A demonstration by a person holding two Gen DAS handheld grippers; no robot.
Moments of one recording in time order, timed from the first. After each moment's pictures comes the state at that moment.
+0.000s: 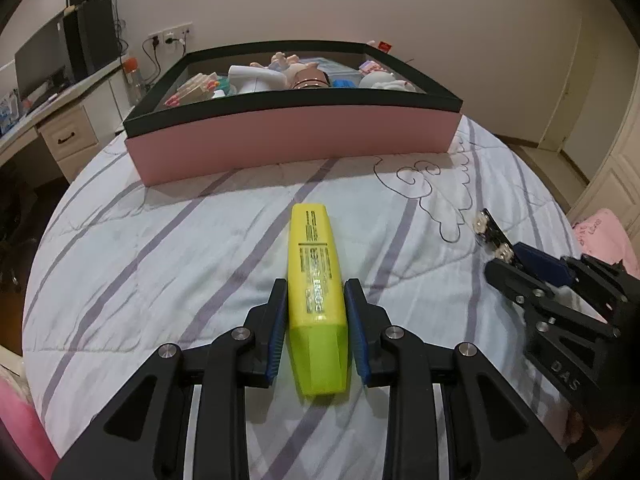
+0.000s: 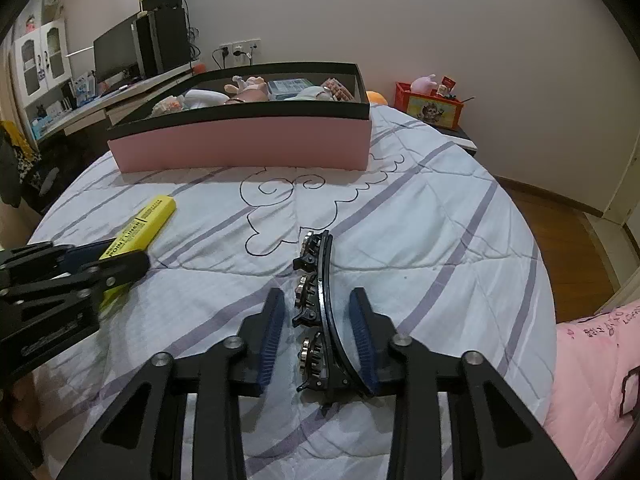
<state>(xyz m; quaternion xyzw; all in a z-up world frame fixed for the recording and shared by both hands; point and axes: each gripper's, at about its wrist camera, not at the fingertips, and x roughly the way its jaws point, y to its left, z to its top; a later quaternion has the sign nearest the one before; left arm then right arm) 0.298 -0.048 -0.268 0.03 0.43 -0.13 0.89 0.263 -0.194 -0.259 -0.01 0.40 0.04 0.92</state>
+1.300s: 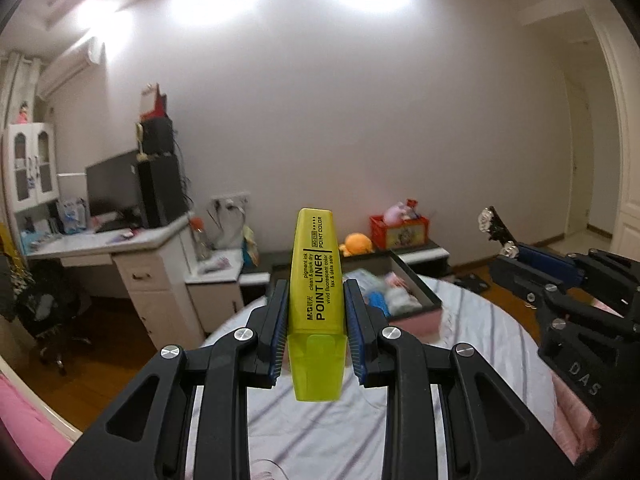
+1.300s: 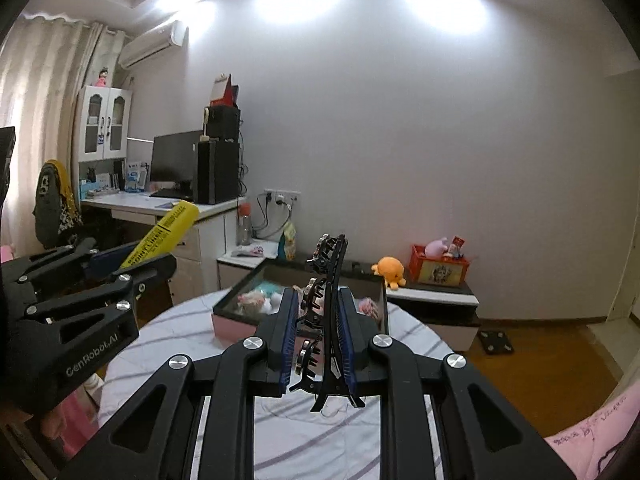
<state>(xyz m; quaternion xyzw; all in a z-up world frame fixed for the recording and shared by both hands) 0.188 -0.008 -0.092 0.05 0.14 -0.06 0.99 0.180 -0.143 -0.092 -0.05 0.14 0.09 0.99</state>
